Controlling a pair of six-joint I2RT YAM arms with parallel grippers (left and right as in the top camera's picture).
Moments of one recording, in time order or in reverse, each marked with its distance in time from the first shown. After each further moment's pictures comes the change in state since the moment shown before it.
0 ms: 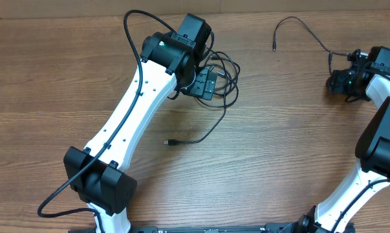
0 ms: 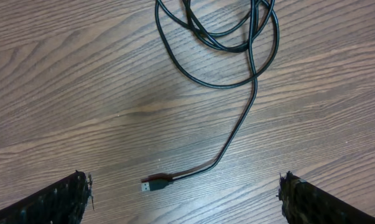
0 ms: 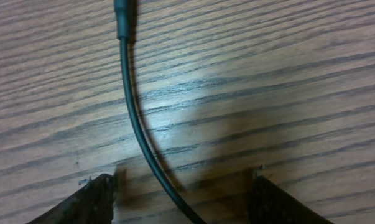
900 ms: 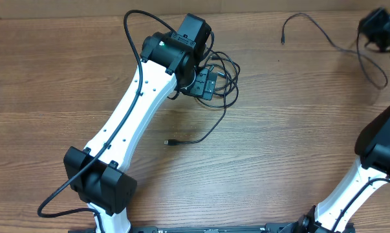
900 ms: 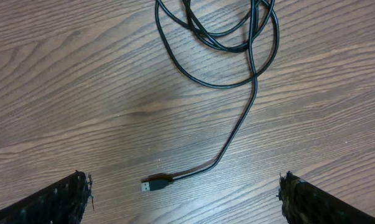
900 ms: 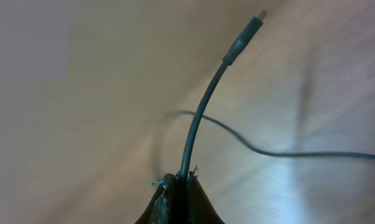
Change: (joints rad) left arm 0.000 0.000 0.000 0.000 0.000 0.000; right arm -0.001 0.036 0.579 -0.130 -0.225 0.684
